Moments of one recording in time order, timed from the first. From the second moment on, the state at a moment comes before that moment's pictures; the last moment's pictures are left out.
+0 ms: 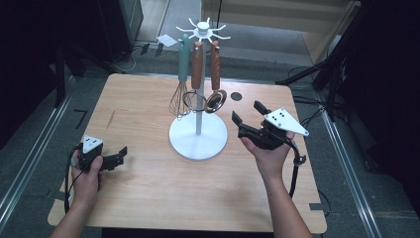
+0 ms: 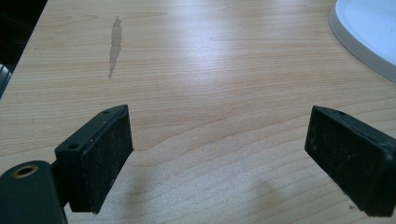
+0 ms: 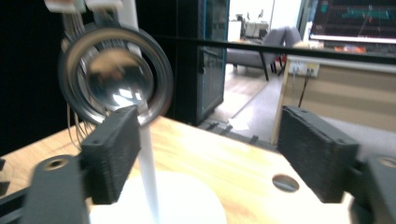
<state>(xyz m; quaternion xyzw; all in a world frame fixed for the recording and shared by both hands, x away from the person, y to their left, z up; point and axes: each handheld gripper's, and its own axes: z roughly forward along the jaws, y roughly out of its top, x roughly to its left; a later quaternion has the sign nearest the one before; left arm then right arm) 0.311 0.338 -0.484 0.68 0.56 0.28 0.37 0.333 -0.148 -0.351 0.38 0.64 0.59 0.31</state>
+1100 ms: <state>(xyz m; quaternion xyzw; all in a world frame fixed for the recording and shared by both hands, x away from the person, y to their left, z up) 0.311 0.338 -0.484 0.68 0.56 0.28 0.38 0.328 -0.181 -0.431 0.42 0.66 0.56 0.26</state>
